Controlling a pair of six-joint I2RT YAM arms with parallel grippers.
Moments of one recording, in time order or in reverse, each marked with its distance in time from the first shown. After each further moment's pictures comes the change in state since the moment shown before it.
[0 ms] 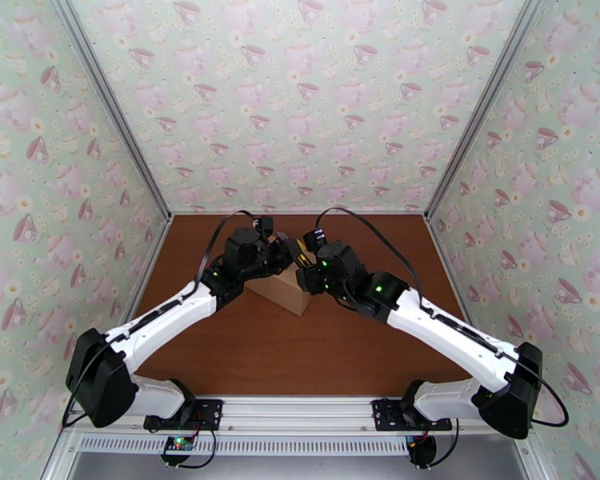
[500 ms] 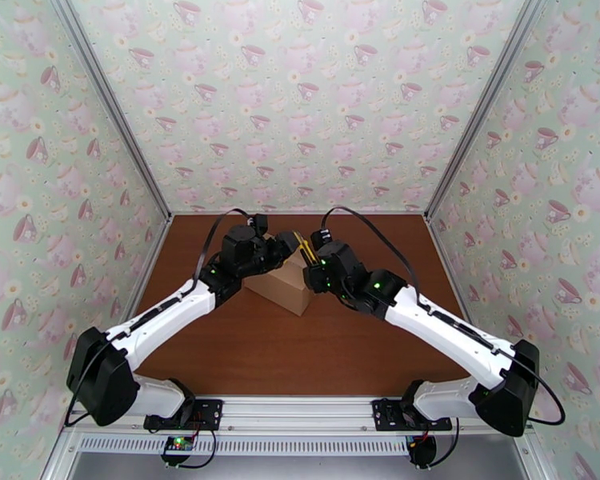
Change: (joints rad) left arm 0.029 0.008 0.001 0.006 -0.016 -0.008; right arm -0.016 0.032 0.018 -0.083 0.095 0.058
